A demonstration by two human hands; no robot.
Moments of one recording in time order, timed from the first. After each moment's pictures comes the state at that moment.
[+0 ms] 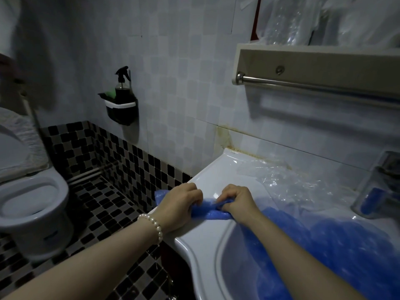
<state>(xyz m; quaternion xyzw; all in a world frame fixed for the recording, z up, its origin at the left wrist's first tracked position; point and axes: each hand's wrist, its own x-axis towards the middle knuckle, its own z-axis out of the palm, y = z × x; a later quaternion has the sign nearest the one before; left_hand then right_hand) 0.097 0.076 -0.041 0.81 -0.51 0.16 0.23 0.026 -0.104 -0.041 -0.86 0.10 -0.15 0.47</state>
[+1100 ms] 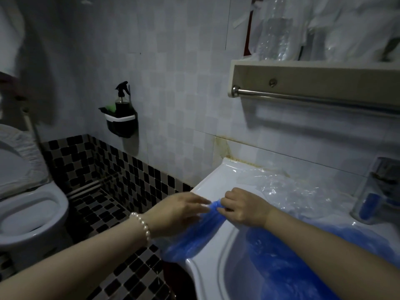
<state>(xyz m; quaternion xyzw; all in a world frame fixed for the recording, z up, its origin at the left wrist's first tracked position) 0.099 0.095 -0.011 0.74 -0.64 0.18 0.12 0.047 -0.155 -0.036 -0.81 -0.40 -0.36 -0.22</state>
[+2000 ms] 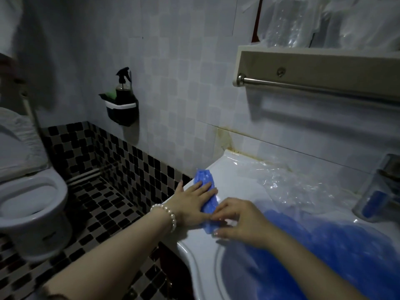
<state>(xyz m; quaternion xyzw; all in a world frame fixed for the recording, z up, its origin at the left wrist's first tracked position) 0.110 0.045 -0.042 0.89 -0.45 -0.04 0.00 -0.019 -0.099 -0.027 -0.91 -0.06 -0.09 0.39</state>
